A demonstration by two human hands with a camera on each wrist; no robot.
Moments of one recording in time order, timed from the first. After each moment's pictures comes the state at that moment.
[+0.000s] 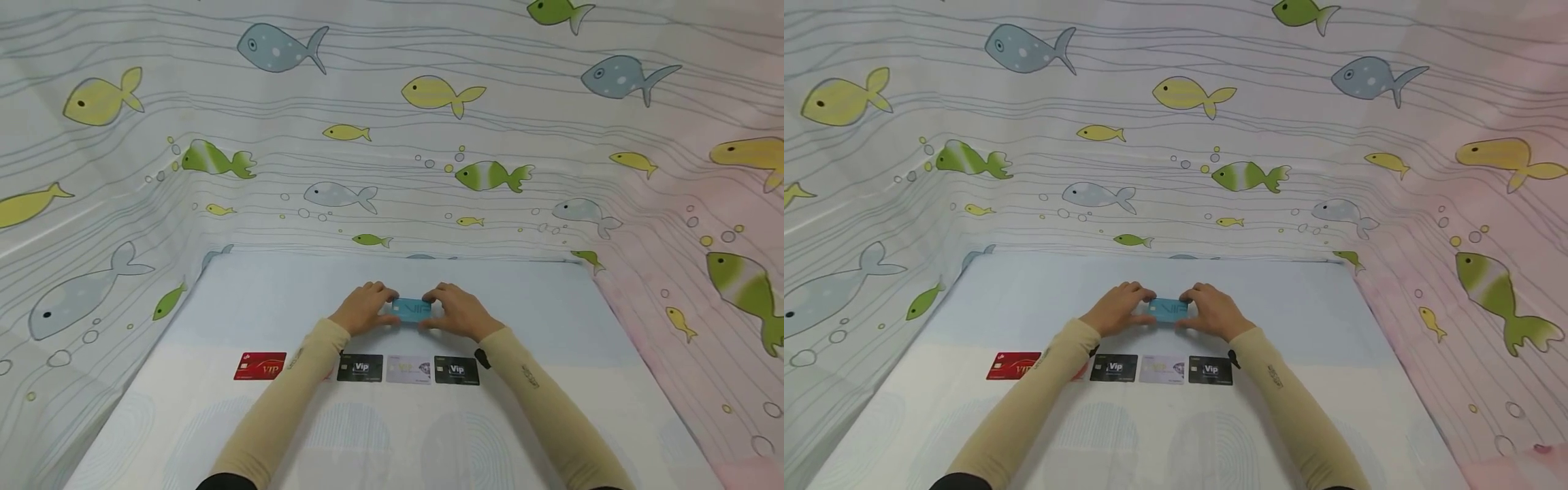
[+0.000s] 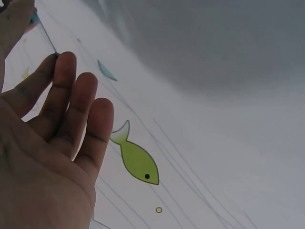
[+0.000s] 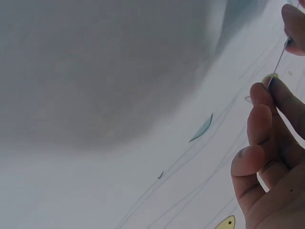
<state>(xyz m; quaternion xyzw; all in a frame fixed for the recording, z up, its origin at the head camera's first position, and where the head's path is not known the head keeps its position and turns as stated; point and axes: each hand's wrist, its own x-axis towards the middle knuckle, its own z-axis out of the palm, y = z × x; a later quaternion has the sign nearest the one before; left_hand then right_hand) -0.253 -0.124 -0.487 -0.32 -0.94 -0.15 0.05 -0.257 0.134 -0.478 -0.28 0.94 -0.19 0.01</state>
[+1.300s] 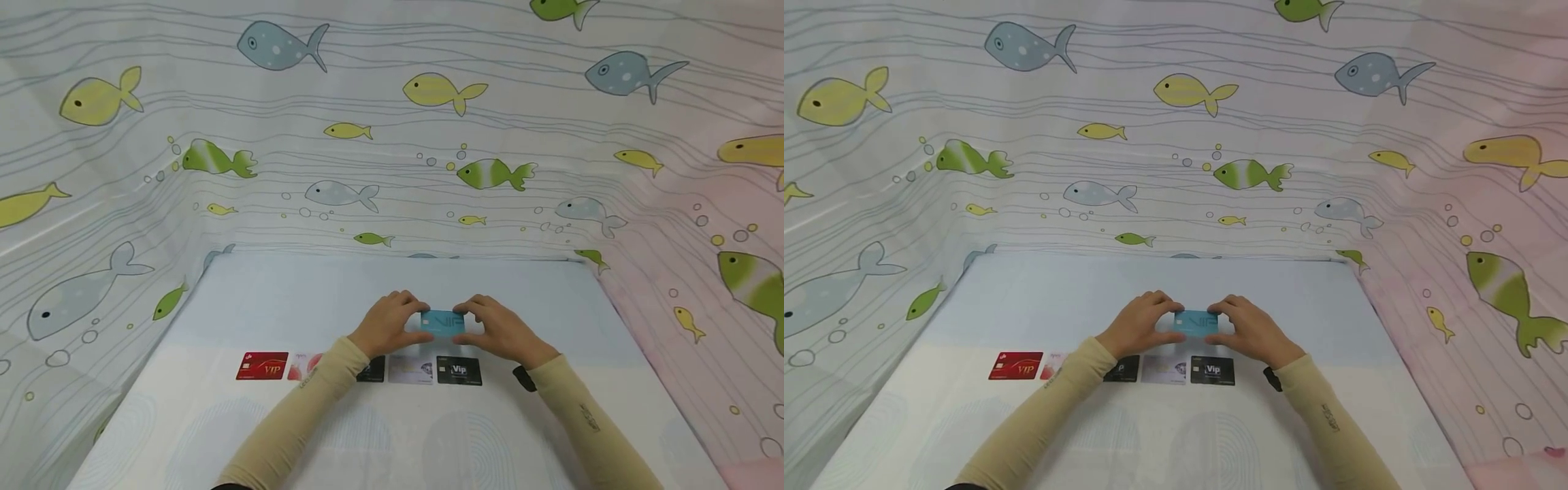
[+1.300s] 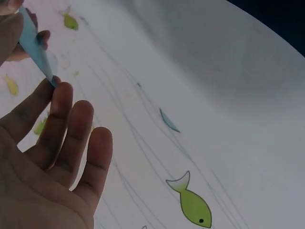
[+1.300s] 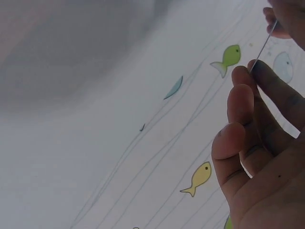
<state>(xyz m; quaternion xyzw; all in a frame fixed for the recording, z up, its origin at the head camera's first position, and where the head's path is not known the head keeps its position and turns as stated) -0.213 -0.078 -0.475 -0.33 -0.93 -0.18 0.07 -0.211 0.198 -0.467 -0.30 0.93 -0.22 -0.03</state>
